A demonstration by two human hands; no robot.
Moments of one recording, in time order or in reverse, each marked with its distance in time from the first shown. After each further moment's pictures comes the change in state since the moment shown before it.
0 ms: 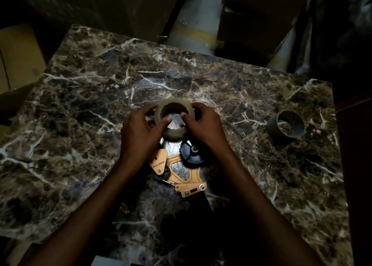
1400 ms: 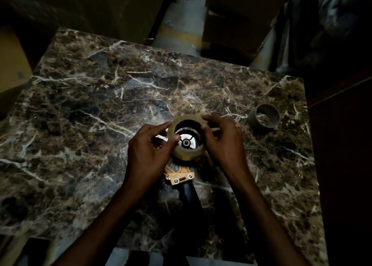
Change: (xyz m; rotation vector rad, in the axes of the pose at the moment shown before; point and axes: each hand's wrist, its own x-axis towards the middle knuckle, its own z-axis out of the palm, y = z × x) left_hand -0.077 0.034 -0.005 -0.217 -0.098 0.066; right_hand -0.078 0.018 -0.060 -0.086 0.237 -0.074
